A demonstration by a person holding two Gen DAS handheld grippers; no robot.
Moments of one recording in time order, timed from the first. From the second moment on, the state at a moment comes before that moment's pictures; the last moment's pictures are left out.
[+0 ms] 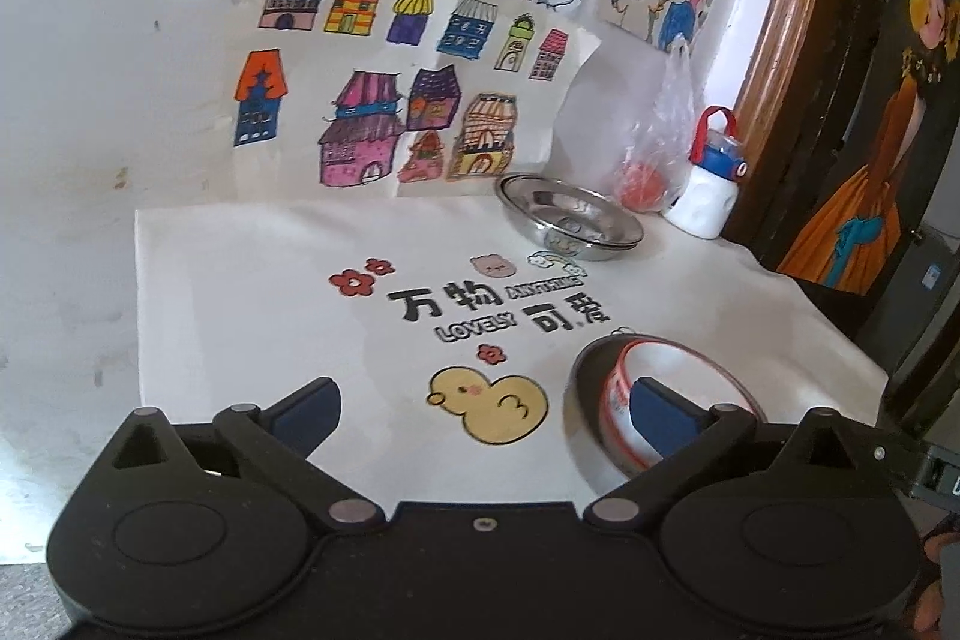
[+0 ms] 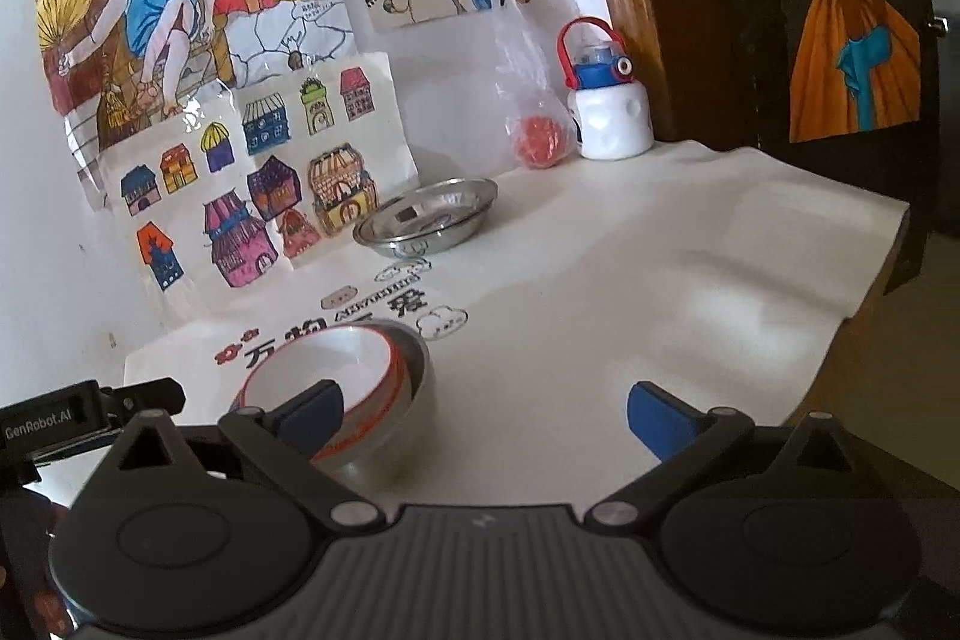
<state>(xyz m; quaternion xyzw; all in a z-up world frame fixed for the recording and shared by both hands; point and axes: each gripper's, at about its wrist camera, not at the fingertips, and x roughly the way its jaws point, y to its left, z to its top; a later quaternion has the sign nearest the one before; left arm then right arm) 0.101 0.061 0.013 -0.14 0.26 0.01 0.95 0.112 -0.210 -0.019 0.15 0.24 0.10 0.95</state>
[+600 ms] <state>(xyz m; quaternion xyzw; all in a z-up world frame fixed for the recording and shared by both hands) 0.088 0.059 0.002 -0.09 0.25 0.04 0.96 0.108 -0.208 -0.033 0.11 0.24 0.09 0.96</state>
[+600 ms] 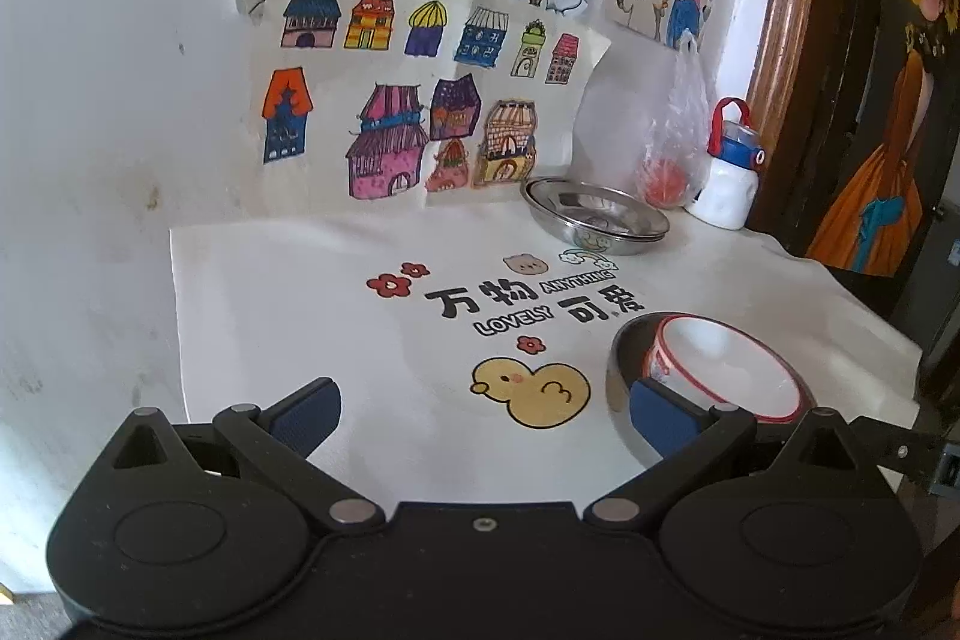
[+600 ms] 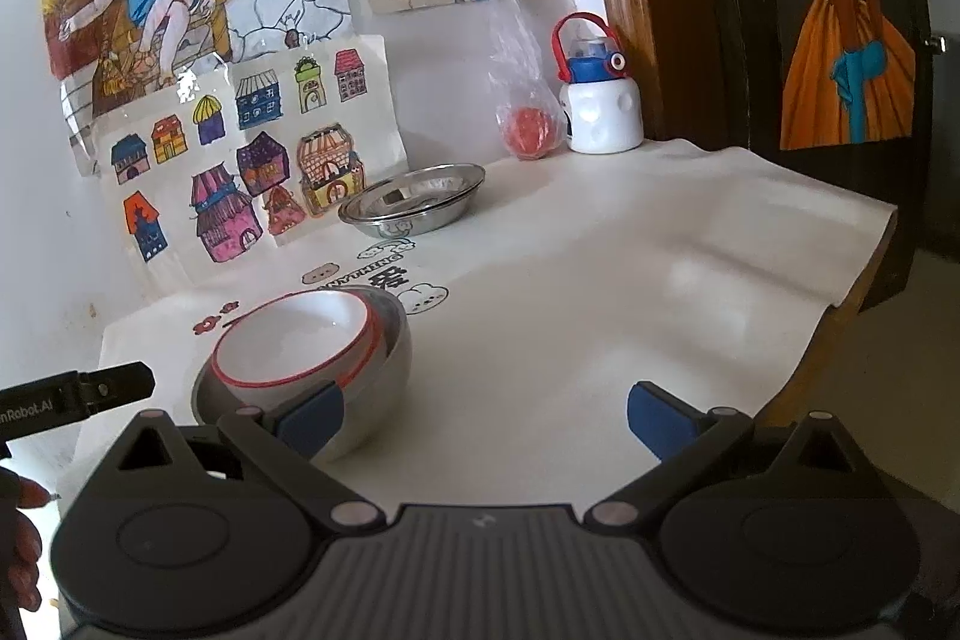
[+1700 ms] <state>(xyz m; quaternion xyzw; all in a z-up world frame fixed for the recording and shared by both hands) 0.151 0.046 0.009 -0.04 0.37 -0.05 0.93 0.169 -0.172 0.005 -0.05 0.35 0.11 0.93</state>
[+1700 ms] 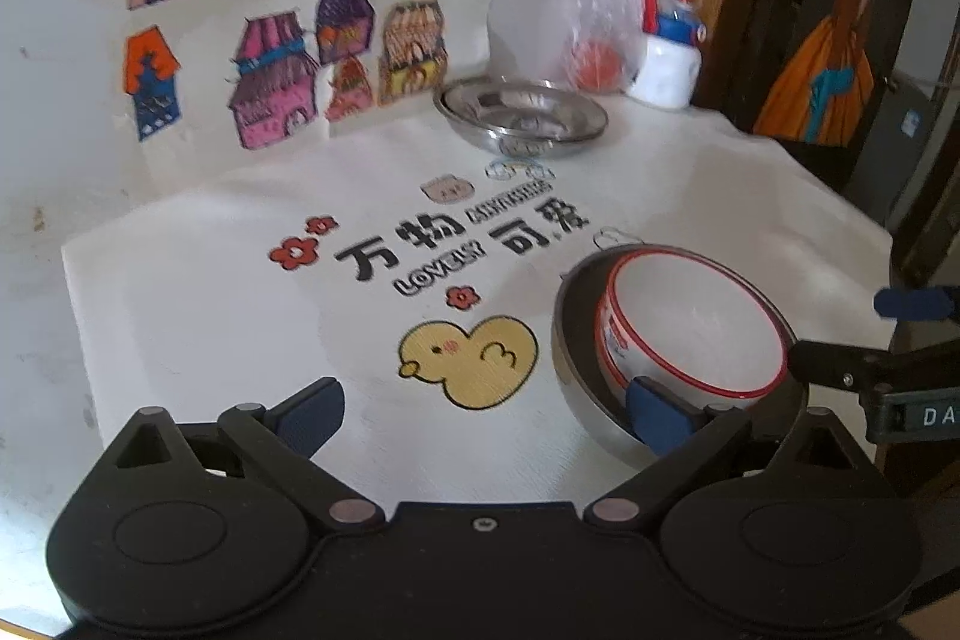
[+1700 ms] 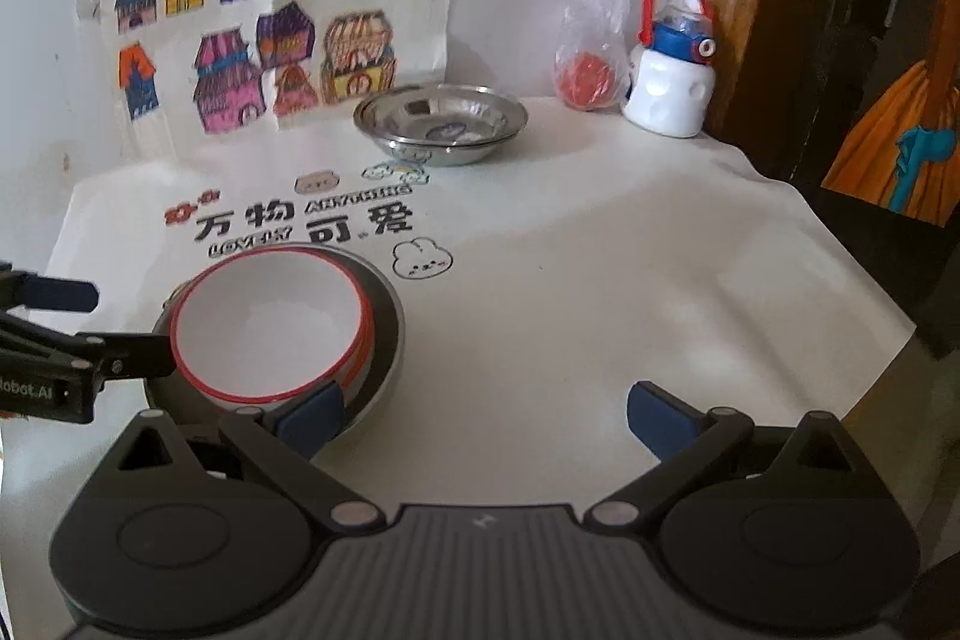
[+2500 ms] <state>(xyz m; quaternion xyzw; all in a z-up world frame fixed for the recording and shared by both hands) 0.201 0.040 0.023 -0.05 0.49 -0.08 0.87 0.225 -0.167 0.025 -0.02 0.49 0.13 0.86</state>
